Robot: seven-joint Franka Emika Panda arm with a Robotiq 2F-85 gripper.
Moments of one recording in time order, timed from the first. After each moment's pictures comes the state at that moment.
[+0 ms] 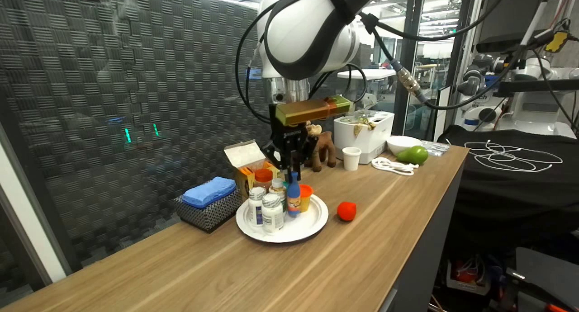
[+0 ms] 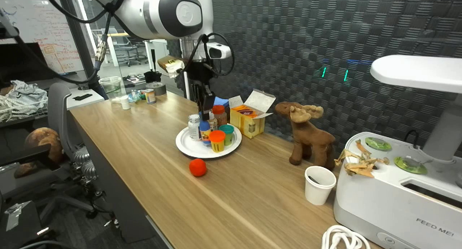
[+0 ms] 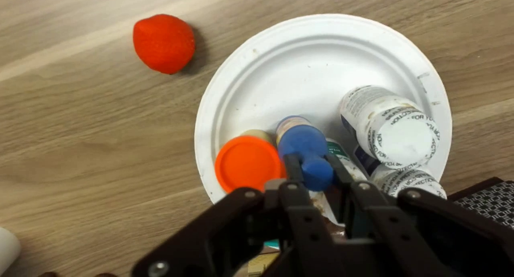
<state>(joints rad) 0.10 0.39 0.03 -1.83 -0.09 2.20 0.49</state>
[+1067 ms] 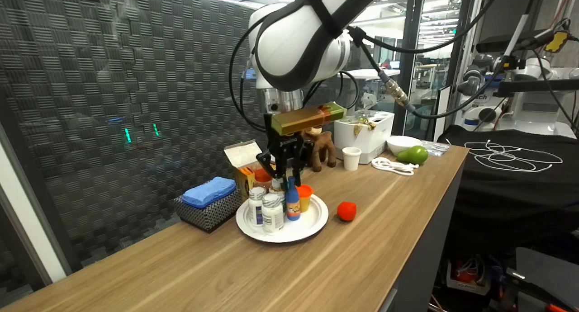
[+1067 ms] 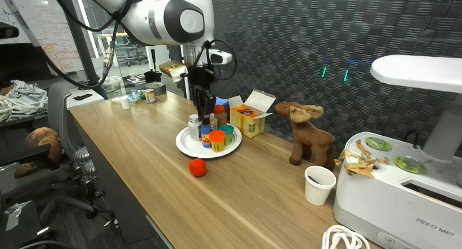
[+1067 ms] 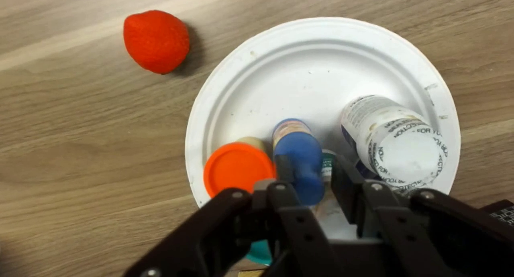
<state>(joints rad) 0.13 0.45 0.02 -1.79 -0.10 2.17 0.47</state>
